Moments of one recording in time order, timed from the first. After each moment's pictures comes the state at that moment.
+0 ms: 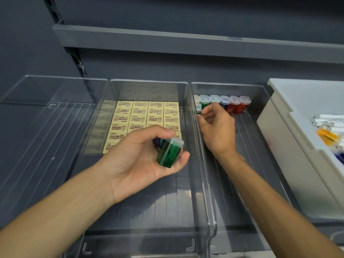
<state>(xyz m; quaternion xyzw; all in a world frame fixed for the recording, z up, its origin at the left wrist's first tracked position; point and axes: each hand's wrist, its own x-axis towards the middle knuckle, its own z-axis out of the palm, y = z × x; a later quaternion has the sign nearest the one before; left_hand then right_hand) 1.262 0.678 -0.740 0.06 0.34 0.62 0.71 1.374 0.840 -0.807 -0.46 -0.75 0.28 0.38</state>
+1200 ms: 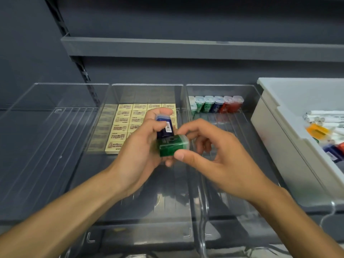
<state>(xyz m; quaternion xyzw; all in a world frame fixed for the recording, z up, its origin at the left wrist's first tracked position) 1.281 0.672 -0.747 0.33 0.48 0.63 0.51 1.435 0.755 -0.746 -0.19 -0.86 0.40 0.25</state>
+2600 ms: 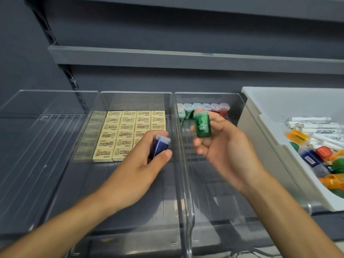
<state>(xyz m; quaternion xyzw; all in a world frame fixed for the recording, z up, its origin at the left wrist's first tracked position) 1.280 0.665 -0.772 0.50 0.63 0.47 0.36 1.437 0.781 -0.740 -0.24 -0.48 0.78 0.33</state>
